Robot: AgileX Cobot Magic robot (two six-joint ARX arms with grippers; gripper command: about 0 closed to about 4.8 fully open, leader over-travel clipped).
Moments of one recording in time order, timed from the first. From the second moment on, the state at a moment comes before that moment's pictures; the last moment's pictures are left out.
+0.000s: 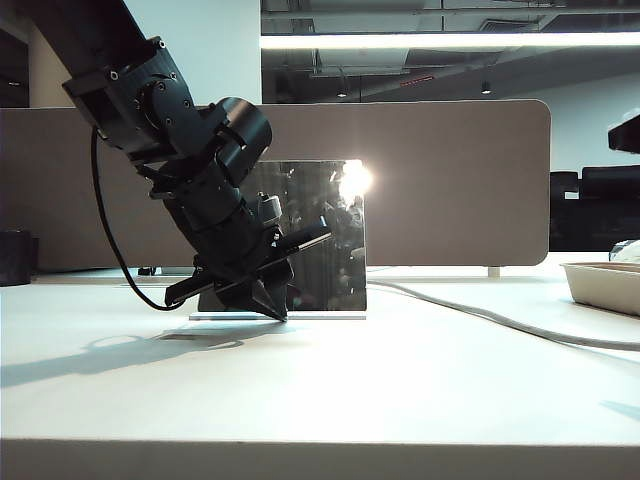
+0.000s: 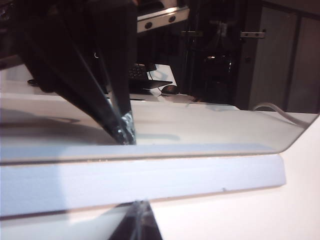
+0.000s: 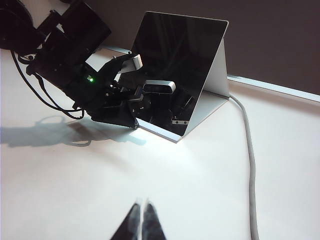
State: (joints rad) left arm -0.52 1.99 1.19 0.05 -0.02 -0.58; right arm 0.62 0.00 0.00 -0.02 0.03 -0.03
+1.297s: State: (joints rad) left arm -0.56 1.44 1.19 -0.46 -0.23 -0.40; right arm 0.62 0.00 0.00 -0.02 0.03 -0.03
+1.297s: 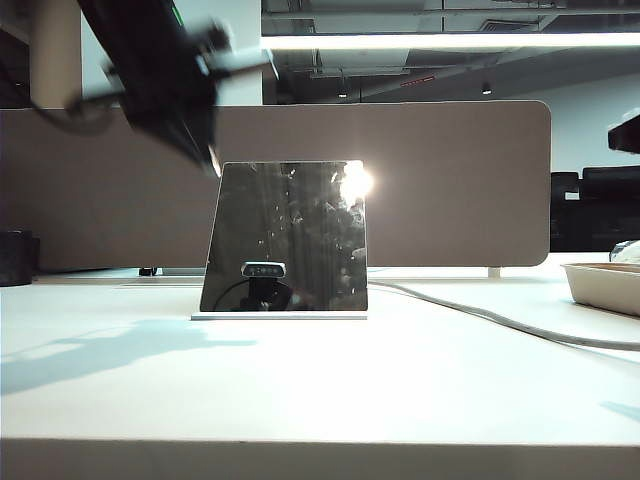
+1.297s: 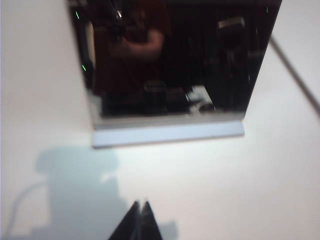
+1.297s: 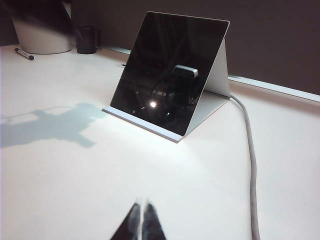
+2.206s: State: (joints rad) left arm -0.24 0.28 0.78 -0.70 -0.41 -0.29; right arm 0.62 0.00 0.00 -0.02 0.03 -0.03
